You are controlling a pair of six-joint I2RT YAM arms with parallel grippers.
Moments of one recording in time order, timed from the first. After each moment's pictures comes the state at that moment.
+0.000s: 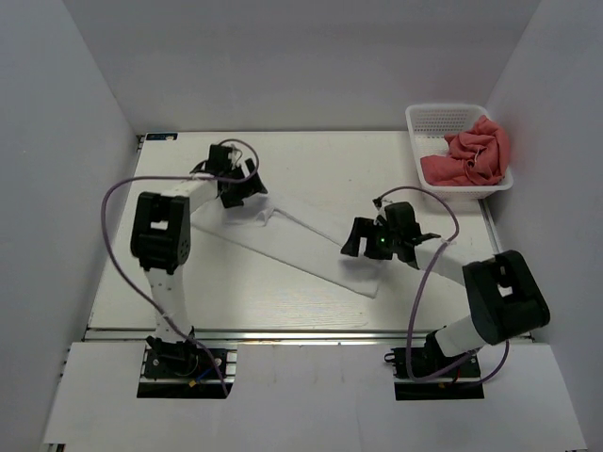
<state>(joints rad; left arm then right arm) -0.17 2.00 1.33 -0.23 0.19 -0.53 0.37 1.50 0.65 0.04 -0.31 0.43</state>
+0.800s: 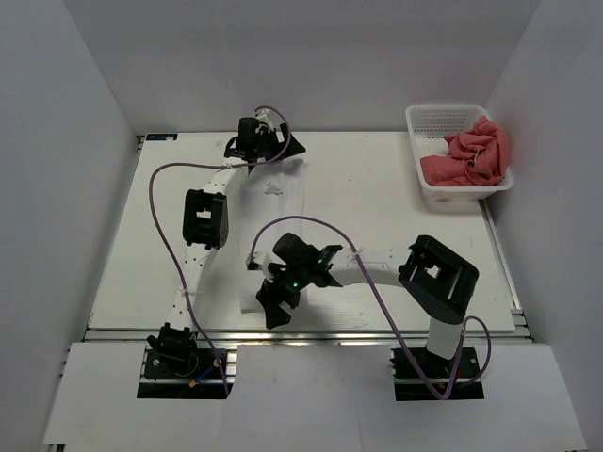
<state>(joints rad) -0.24 2.80 2.46 -0.12 0.53 -0.50 1.08 1.80 1.04 -0.14 -0.61 0.05</state>
